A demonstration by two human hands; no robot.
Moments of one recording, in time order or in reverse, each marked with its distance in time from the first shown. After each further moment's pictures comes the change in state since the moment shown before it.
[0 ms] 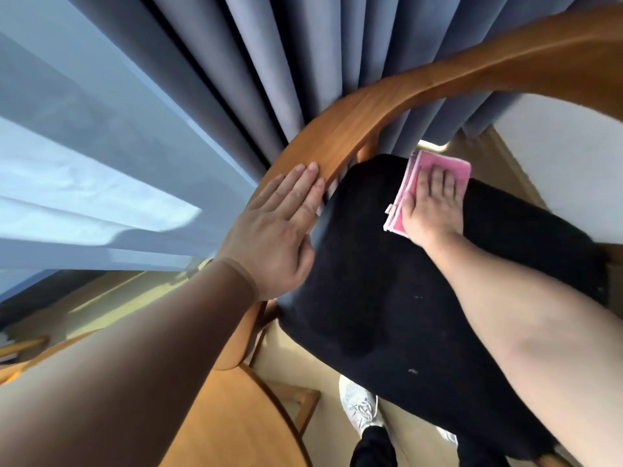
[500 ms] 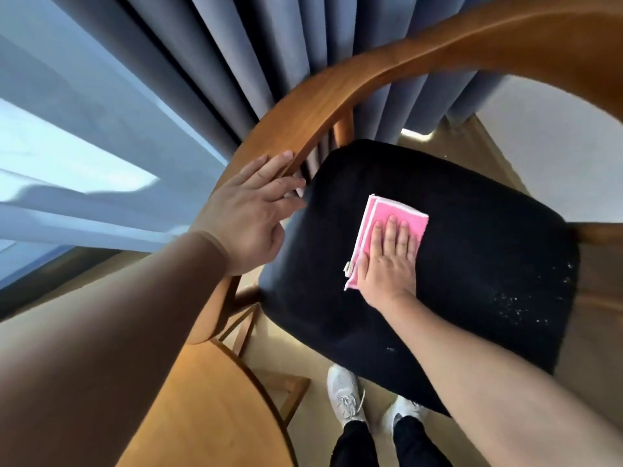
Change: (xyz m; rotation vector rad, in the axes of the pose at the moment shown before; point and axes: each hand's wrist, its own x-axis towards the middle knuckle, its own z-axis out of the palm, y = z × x) left_hand 0.004 0.002 0.002 0.073 -0.055 0.118; right_hand -0.136 -0.025 0.046 0.056 -0.063 -0.079
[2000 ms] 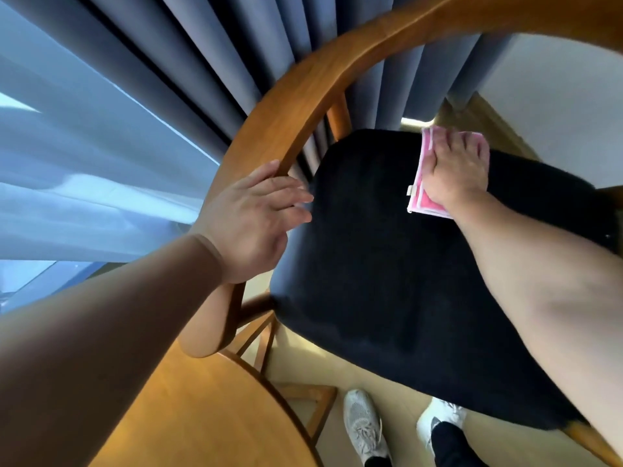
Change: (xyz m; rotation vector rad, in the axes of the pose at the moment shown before) left_hand 0.000 -0.003 0.008 0.025 0.037 0.225; right_hand 0.129 0.084 -0.062 0.053 0.169 0.195
